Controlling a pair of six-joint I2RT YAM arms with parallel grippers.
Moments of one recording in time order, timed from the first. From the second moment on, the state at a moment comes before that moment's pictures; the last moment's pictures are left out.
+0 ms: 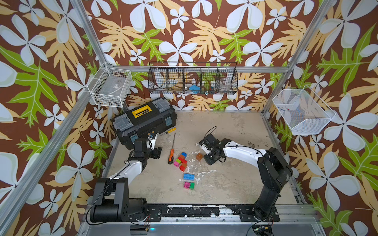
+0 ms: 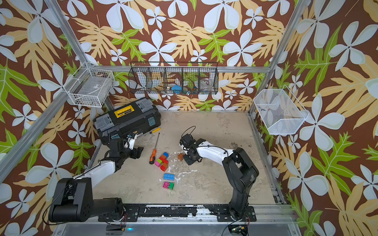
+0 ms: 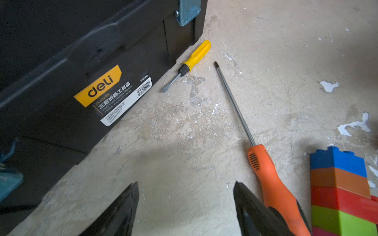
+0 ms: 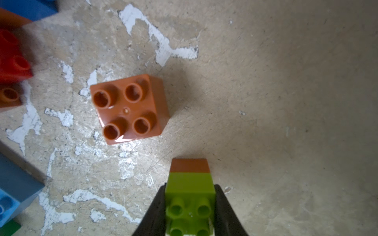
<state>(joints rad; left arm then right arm) 0.02 1.33 0.55 0.10 0.22 0.19 0.67 1.82 1.18 -0.69 0.02 0.02</state>
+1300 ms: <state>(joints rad) 0.05 1.35 0.56 0.09 0.29 0.18 0.78 1.46 1.06 -0.60 0.01 0.06</state>
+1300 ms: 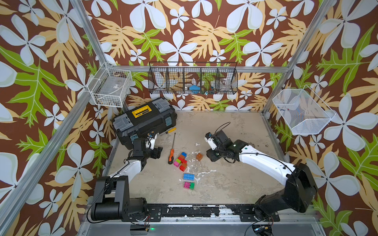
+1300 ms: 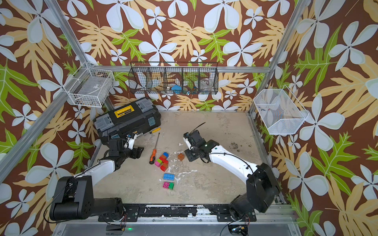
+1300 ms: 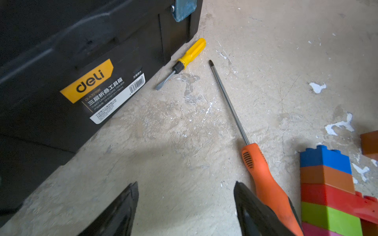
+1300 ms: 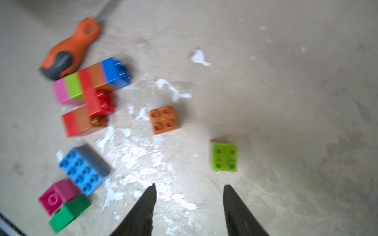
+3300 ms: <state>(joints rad) -0.40 1.35 0.99 -0.53 1.06 -0.05 1.15 1.05 0.46 0.41 0.36 -0.35</state>
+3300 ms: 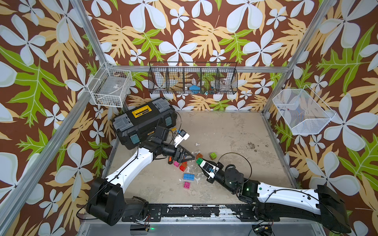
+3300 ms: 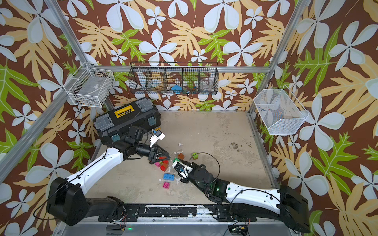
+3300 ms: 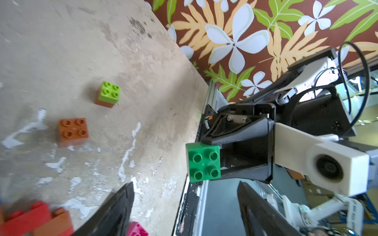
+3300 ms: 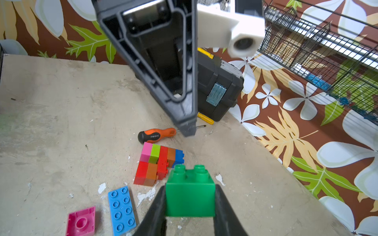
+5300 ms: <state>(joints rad) -0.95 1.69 0.92 -0.25 0.04 0.29 0.44 0.99 0.36 -0.10 -0.01 0.58</state>
